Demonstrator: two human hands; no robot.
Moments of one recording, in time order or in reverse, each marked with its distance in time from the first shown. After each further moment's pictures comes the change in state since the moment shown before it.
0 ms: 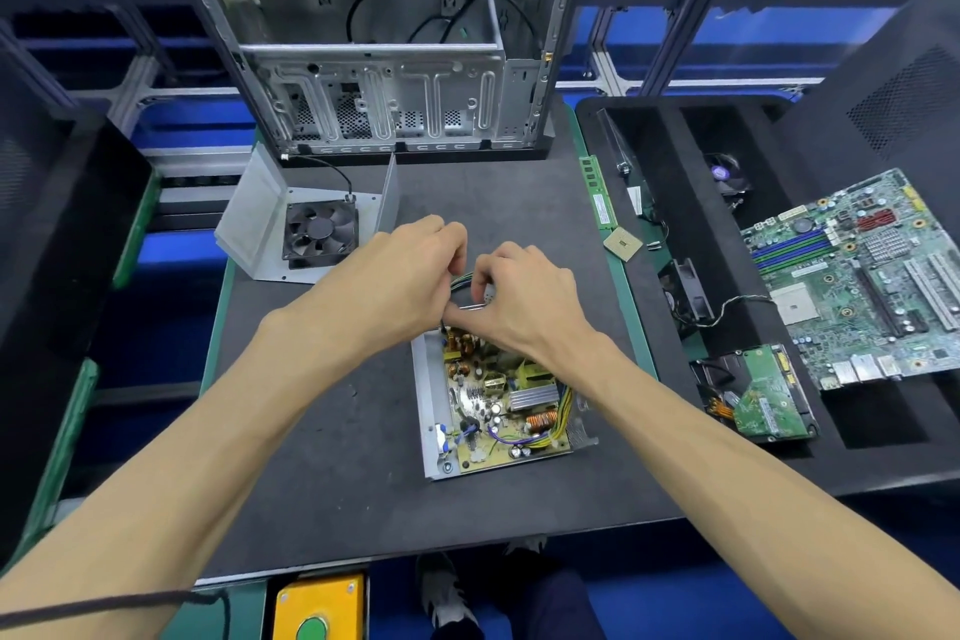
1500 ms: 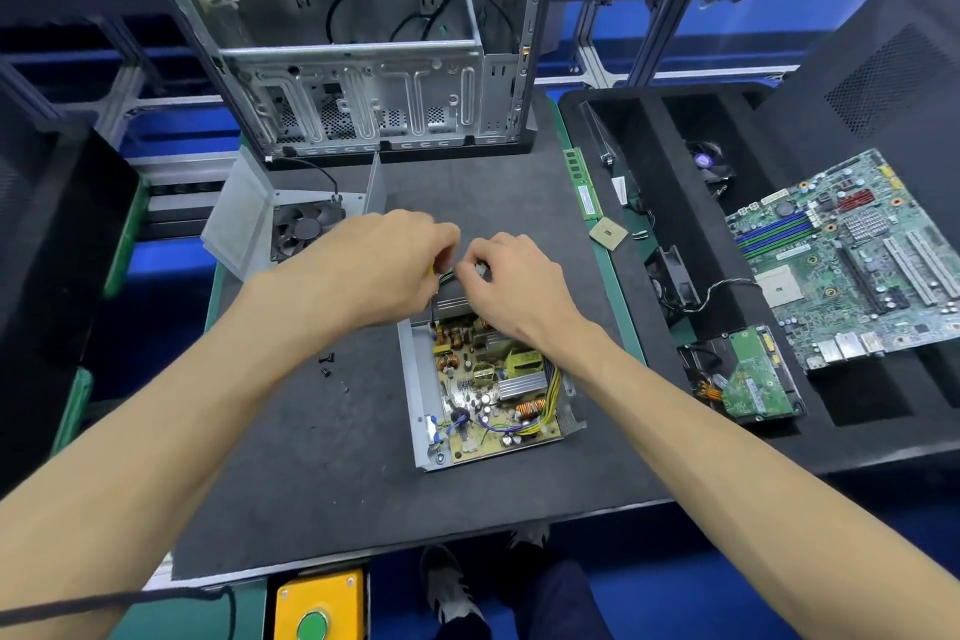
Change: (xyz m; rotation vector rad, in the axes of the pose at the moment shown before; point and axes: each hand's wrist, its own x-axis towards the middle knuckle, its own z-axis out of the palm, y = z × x) left_hand 0.010 0.004 -0.014 0.247 -0.137 0.028; right_hand -0.001 0.004 -0.009 0.197 -0.022 0.061
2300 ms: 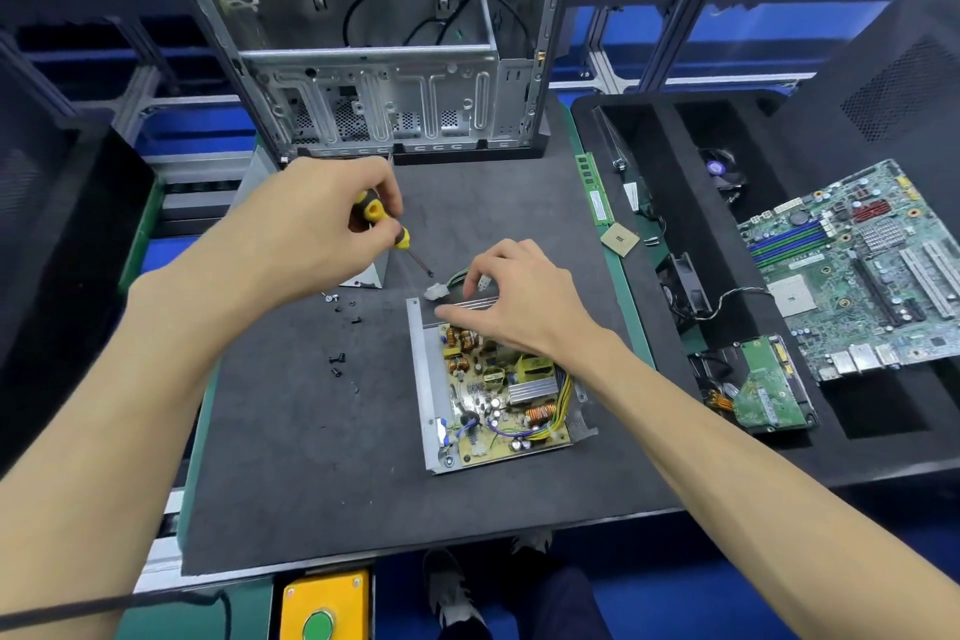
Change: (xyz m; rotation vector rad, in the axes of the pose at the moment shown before) left_hand -0.035 -0.039 -0.024 -0.443 0.317 -0.158; right_hand -0.004 0.002 0.002 -0.074 -0.069 -0.081
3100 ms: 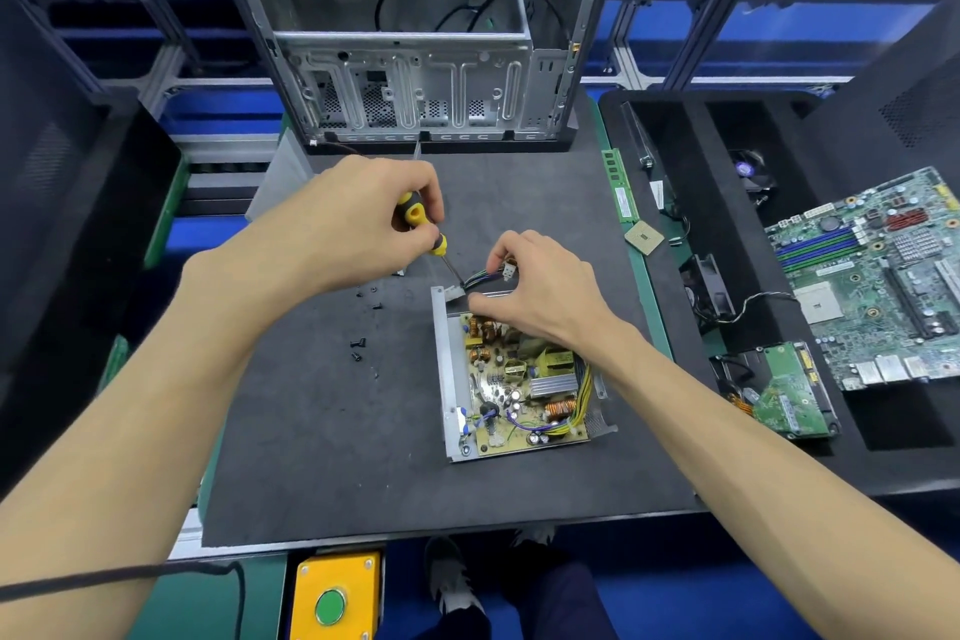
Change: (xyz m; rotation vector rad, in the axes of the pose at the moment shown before) left_hand 0.001 -0.007 0.009 -0.014 -0.076 0.020; right_hand 0.007 0.000 0.005 -0.011 0.023 0.020
